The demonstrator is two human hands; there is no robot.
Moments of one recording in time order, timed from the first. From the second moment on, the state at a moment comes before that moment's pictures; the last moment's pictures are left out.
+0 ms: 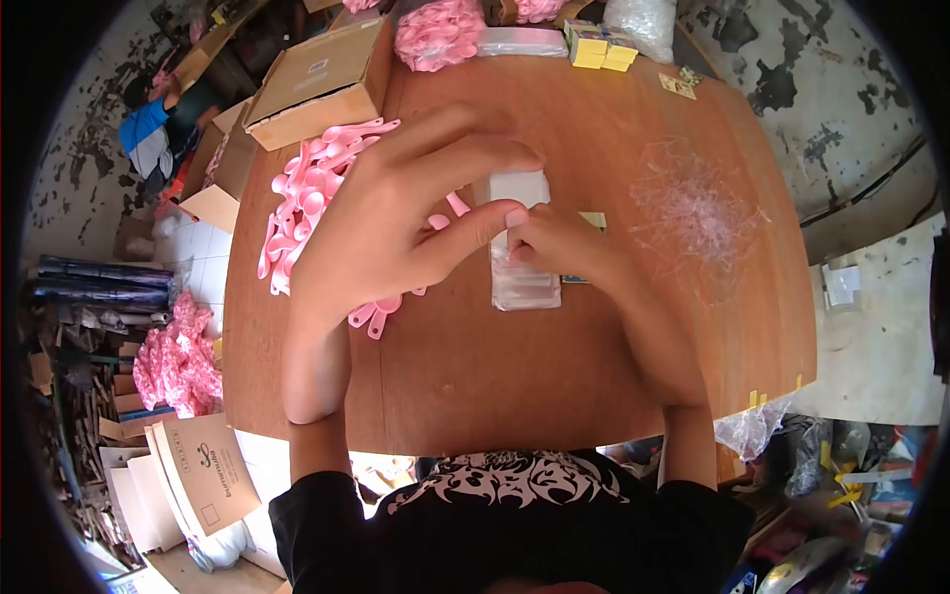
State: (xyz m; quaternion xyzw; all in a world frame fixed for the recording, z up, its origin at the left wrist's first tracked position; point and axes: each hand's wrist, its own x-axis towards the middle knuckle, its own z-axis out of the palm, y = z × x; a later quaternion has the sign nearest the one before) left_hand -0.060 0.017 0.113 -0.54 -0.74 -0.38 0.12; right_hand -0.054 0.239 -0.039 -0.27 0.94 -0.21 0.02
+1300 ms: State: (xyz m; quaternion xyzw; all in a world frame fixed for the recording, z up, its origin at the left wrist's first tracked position) left_hand -0.081 -0.013 0.083 -0.37 -0.70 -0.61 0.06; right_hand 0.016 0.274 -0.013 -0.14 0.98 -0.14 0.03
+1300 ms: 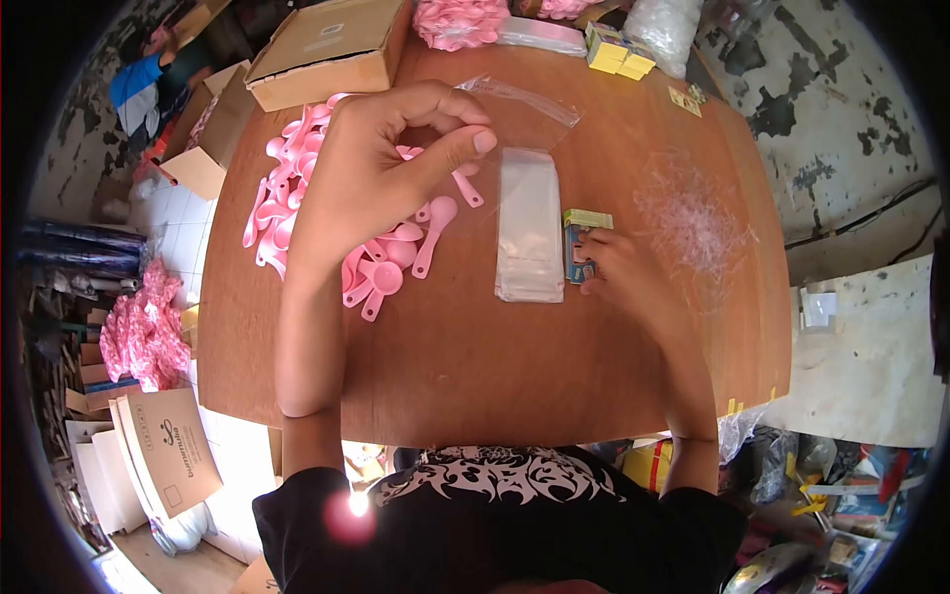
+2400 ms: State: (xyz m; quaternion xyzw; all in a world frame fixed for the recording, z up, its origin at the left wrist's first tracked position) left_hand -0.075 0.007 0.072 -0.33 -0.70 -0.61 -0.18; right_hand -0.022 0.243 0.083 -0.13 0.69 -0.62 -0.35
